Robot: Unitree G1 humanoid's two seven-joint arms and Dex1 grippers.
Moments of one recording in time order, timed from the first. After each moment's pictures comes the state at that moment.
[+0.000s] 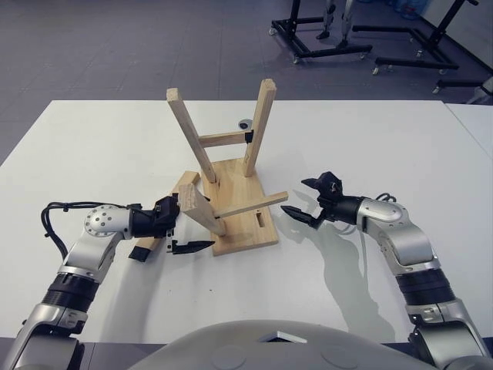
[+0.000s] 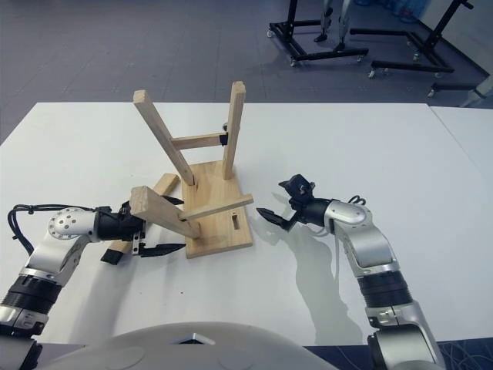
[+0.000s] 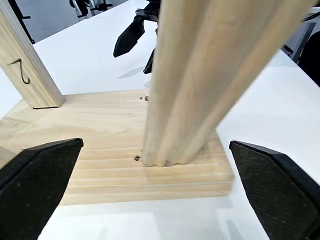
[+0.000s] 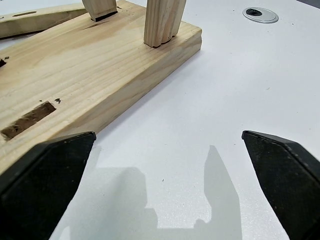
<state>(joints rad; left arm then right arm) -0.06 0.67 -0.18 0.09 -0.37 -0.10 -1.27 -0.12 -0.53 0.11 -0.05 0.23 0.46 0.80</state>
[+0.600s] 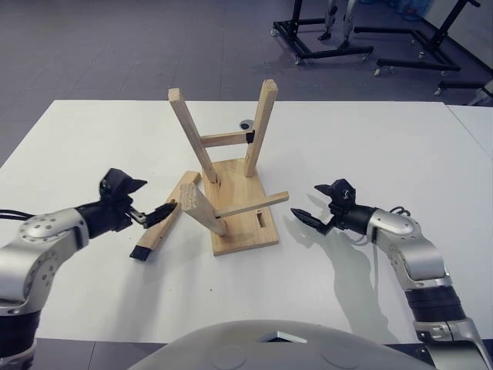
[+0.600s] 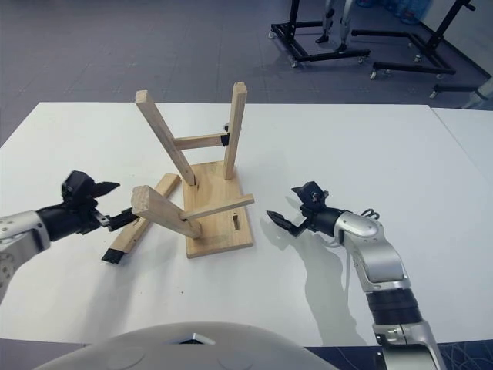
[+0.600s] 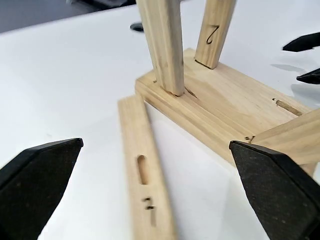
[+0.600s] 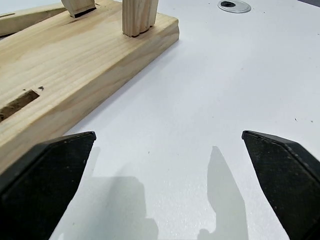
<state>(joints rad) 0.13 0.75 0.17 -0.49 -0.60 0.90 -0.53 0.01 -0.53 0.03 -0.12 0.25 0.46 0.72</state>
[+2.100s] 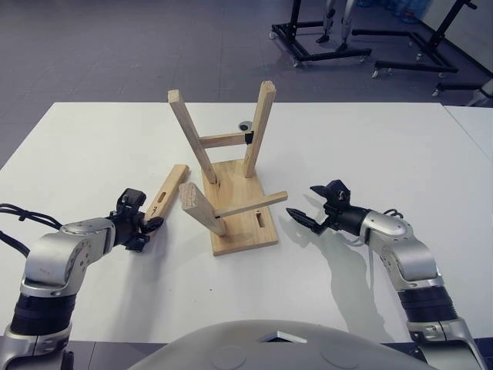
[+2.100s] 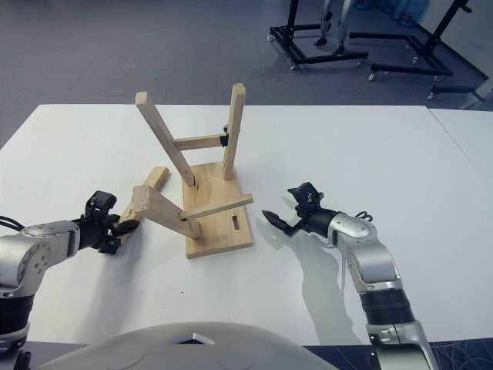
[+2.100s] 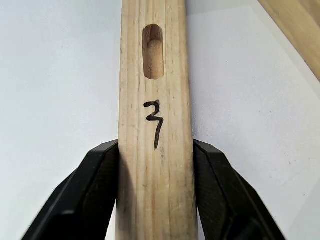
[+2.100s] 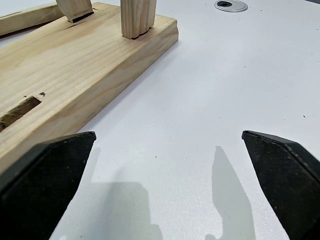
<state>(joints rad) 0.00 0.66 0.10 -0.37 -0.43 1.24 -0.37 -0.01 -0.50 0.05 -0.09 0.25 0.46 0.71</state>
